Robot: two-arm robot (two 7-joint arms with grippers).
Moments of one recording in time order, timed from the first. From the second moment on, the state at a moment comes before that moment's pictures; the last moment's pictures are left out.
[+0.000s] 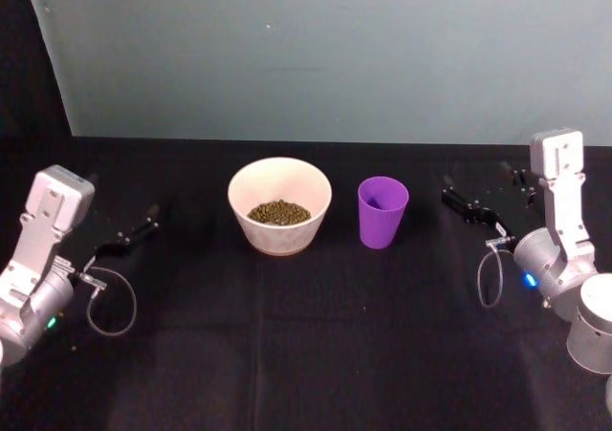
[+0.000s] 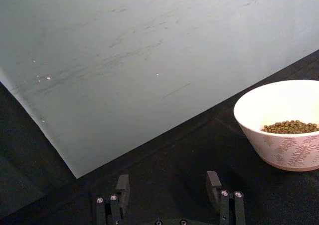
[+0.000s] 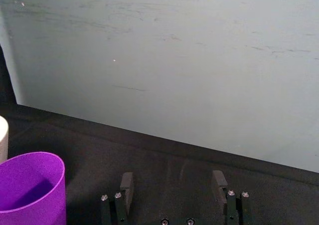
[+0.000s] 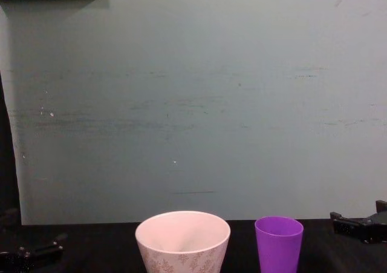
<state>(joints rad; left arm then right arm) -0.20 0.60 0.45 -1.41 -0.25 -0.12 0.03 0.35 0.20 -0.13 -1.12 0.06 -0.05 0.19</state>
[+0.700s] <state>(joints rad) -0.20 0.60 0.45 -1.41 -0.25 -0.12 0.03 0.35 0.20 -0.13 -1.12 0.07 -0.05 0.20</state>
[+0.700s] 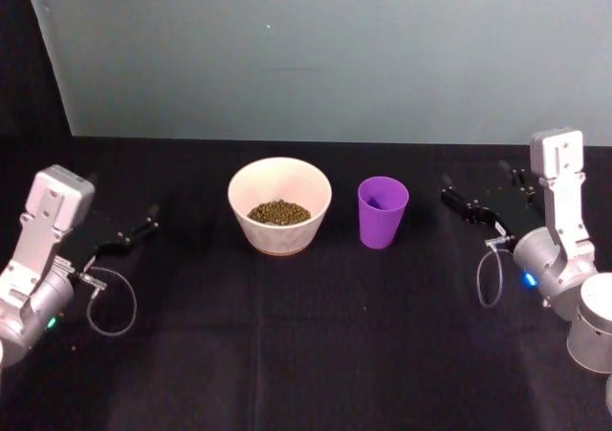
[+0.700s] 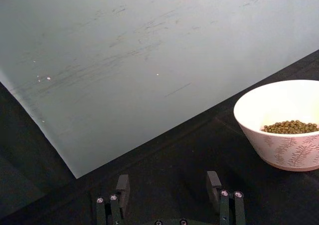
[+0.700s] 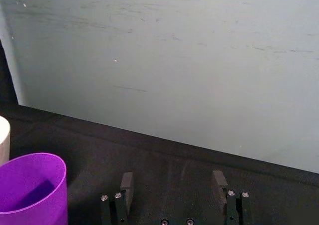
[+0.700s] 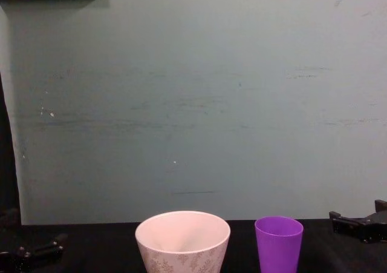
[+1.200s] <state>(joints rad) -0.20 0.60 0.45 -1.41 -0.25 -0.12 0.03 0.35 0.20 -0.13 -1.12 0.07 -0.05 0.20</state>
